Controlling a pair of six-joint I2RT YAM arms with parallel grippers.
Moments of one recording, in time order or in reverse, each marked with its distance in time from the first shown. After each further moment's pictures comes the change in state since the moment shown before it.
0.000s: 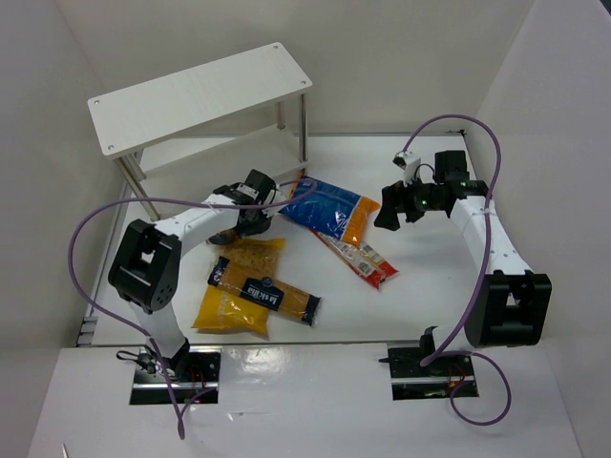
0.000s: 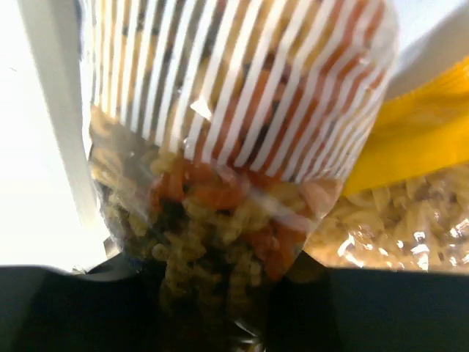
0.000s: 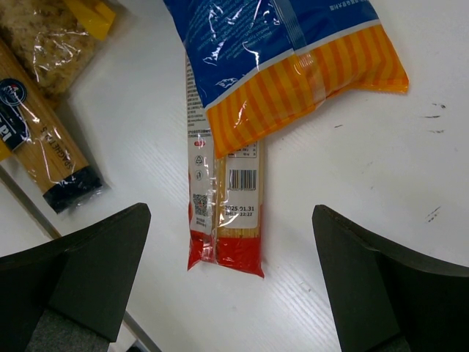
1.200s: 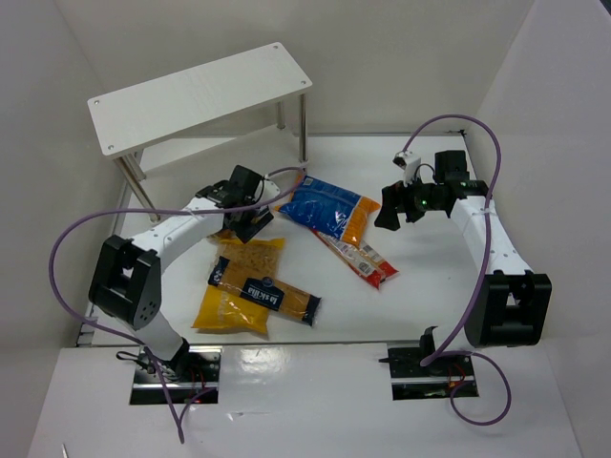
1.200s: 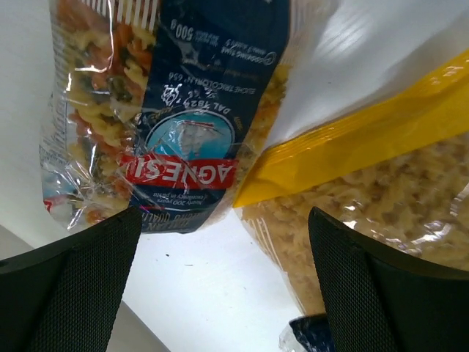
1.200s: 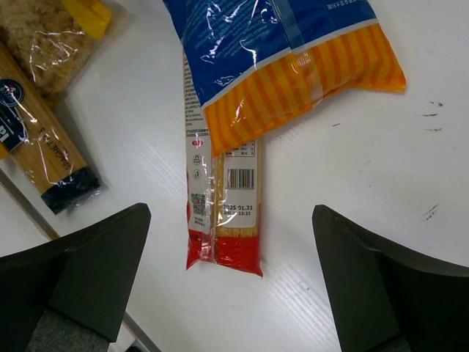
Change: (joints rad) left arm 0.039 -0.142 -0.026 0.023 0.078 -0.061; right arm 0.000 0.000 0.002 -0.002 0.008 0.000
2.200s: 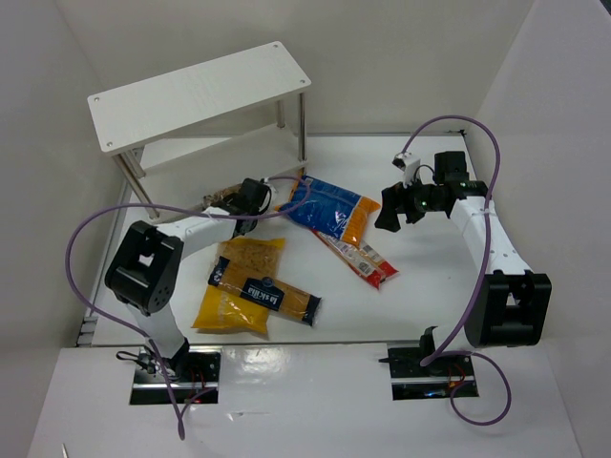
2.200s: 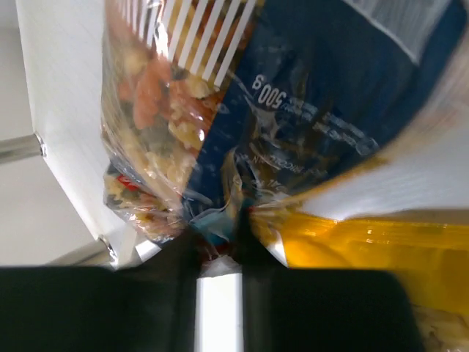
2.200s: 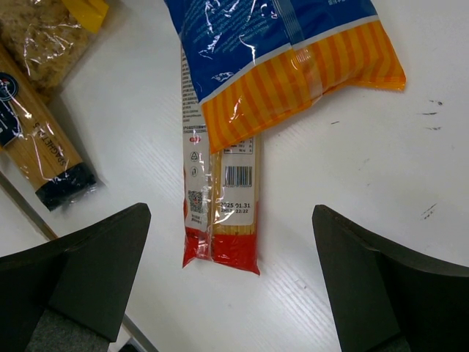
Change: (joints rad) left arm -0.006 0.125 -0.155 0.392 -0.353 0.036; right arm 0.000 0.000 -0.007 -0.002 0.004 -0.019
